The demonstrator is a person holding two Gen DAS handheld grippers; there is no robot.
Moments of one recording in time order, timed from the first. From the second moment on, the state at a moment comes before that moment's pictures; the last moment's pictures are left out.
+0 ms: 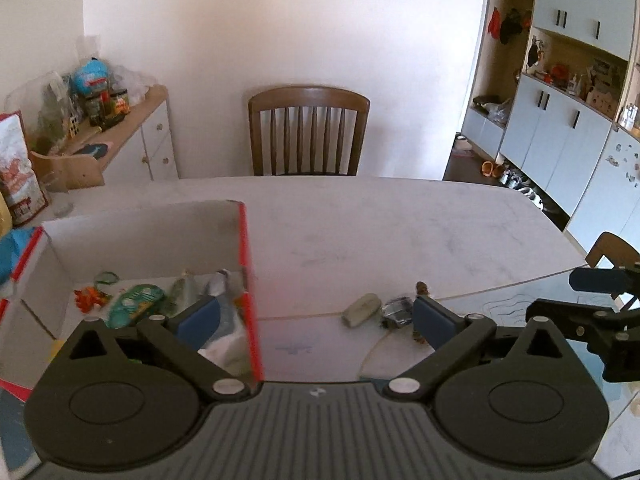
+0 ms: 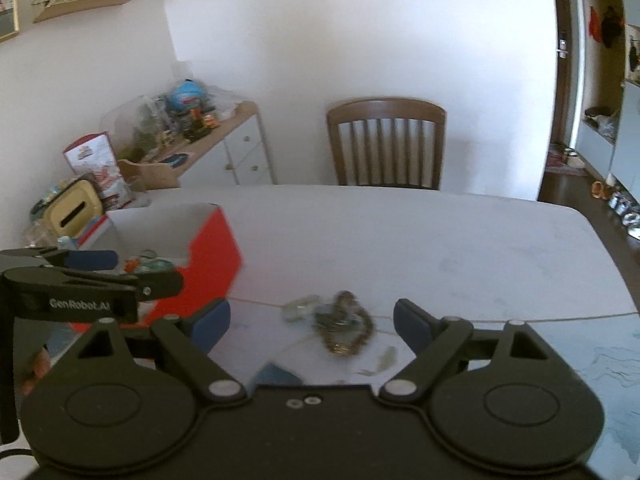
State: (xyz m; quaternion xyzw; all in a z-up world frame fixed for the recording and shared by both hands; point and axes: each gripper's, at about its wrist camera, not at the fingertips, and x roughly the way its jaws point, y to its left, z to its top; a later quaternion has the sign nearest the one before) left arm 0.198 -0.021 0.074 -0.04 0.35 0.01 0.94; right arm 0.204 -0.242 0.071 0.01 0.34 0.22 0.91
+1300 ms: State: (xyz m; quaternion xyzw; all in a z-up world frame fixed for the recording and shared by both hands) left arm 0.277 -0.079 -0.023 0.00 0.38 -0.05 0.92; right arm 0.280 -0.226 -0.048 -0.11 0.41 0.29 0.86
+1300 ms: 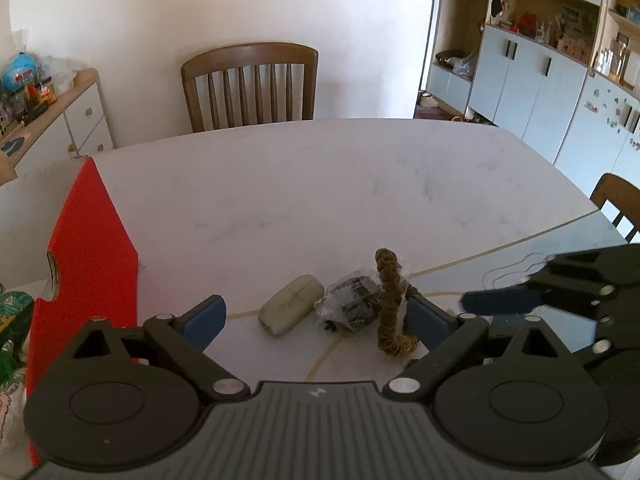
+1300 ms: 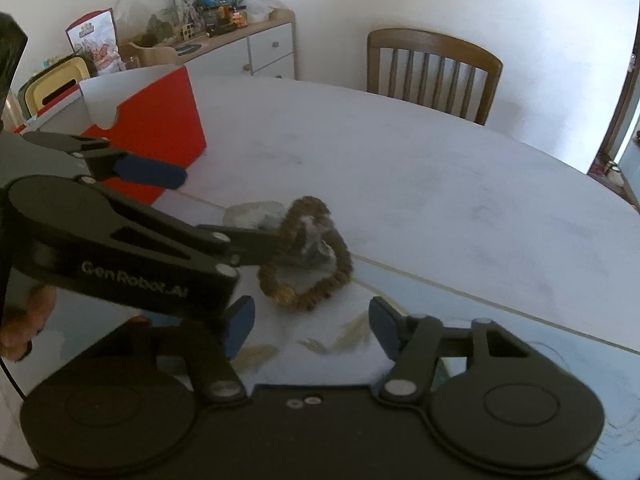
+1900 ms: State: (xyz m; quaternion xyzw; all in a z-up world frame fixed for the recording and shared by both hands) left arm 0.289 -0.064 -0.034 -0.04 0.40 -0.04 0.92; right arm 0.295 -0.220 -0.060 -0.07 0.41 0.30 0.86
